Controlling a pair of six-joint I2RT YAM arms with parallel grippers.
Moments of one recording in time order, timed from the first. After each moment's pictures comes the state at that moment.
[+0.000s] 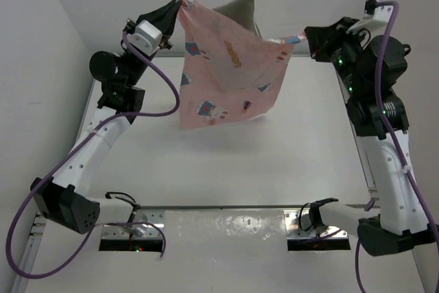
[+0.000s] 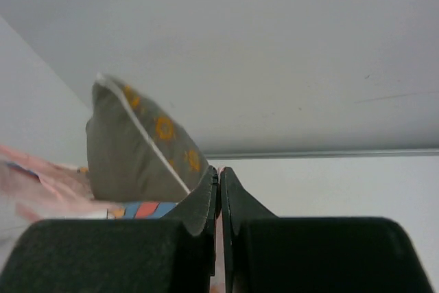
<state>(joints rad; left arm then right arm) -0.32 1.32 1.39 0.68 0.37 0.35 0.22 1.19 1.61 -0.30 -0.01 0.36</state>
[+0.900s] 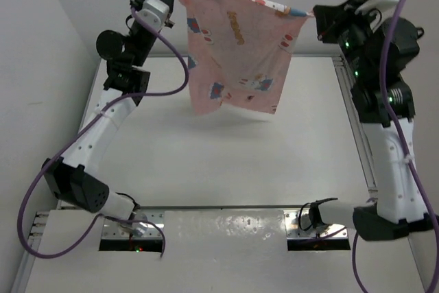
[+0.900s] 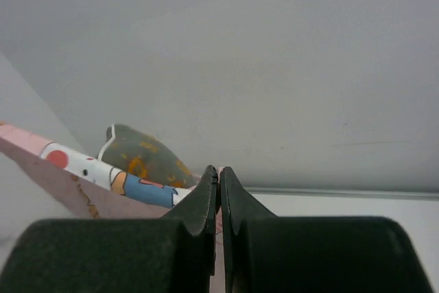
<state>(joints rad) -0.32 1.51 1.65 0.61 0.27 0.42 0.19 1.35 1.90 -0.37 0.01 0.28</state>
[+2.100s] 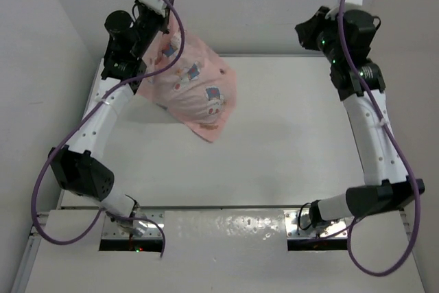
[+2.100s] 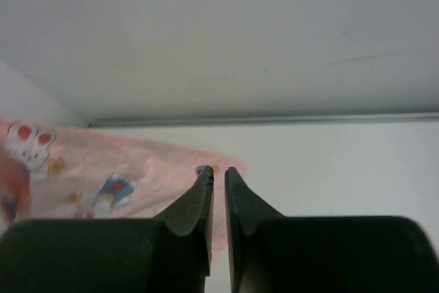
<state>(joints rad) -0.24 1.57 1.68 0.18 0.21 0.34 0.13 1.46 1.75 -0.37 -0.06 0.30</state>
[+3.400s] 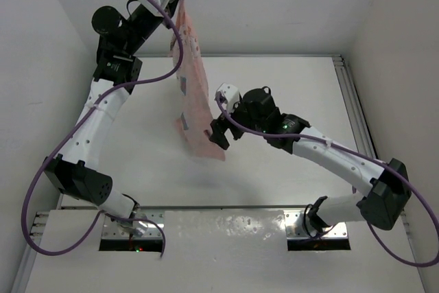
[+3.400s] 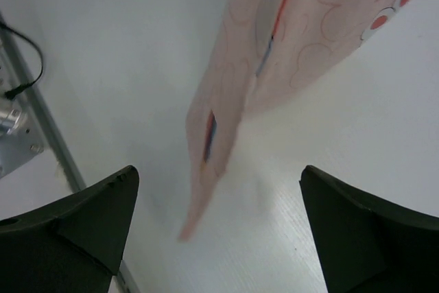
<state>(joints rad) -0.26 1.51 1.75 0.24 0.47 0.35 0.78 1.33 1.07 -0.27 -0.24 -0.06</state>
